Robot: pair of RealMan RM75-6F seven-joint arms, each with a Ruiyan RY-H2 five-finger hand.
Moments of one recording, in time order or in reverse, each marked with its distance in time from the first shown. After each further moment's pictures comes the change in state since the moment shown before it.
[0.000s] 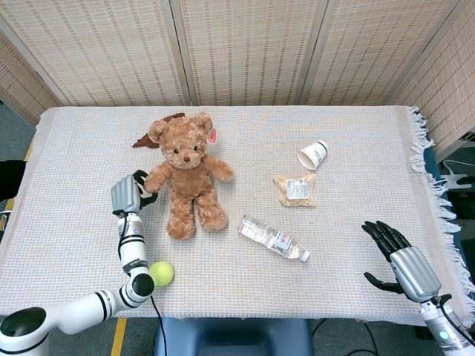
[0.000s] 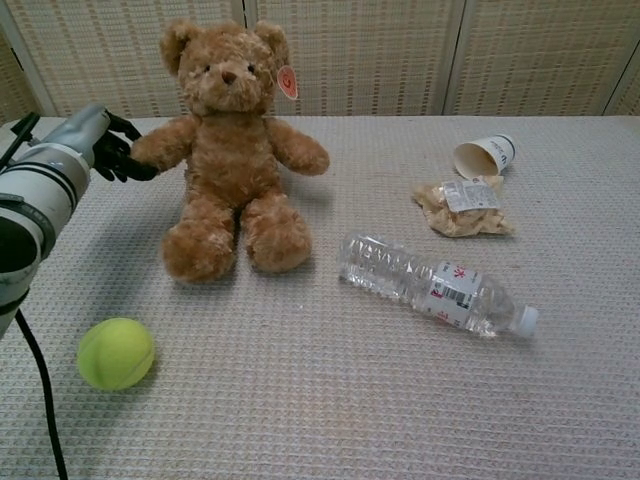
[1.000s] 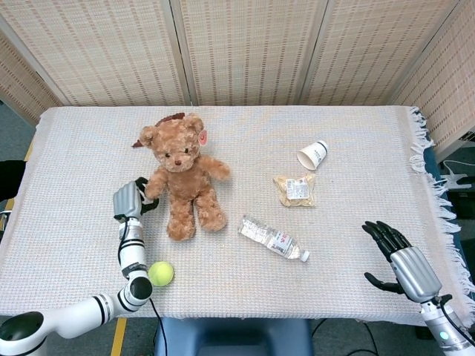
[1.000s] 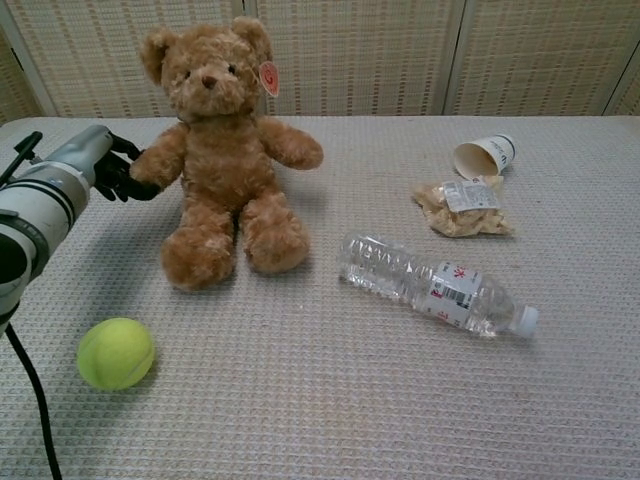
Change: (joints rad) left arm 0.037 0.000 -0.005 -0.030 -0.030 -0.054 0.063; right arm 0.000 0.001 -0.002 -0.001 0.001 0.004 0.002
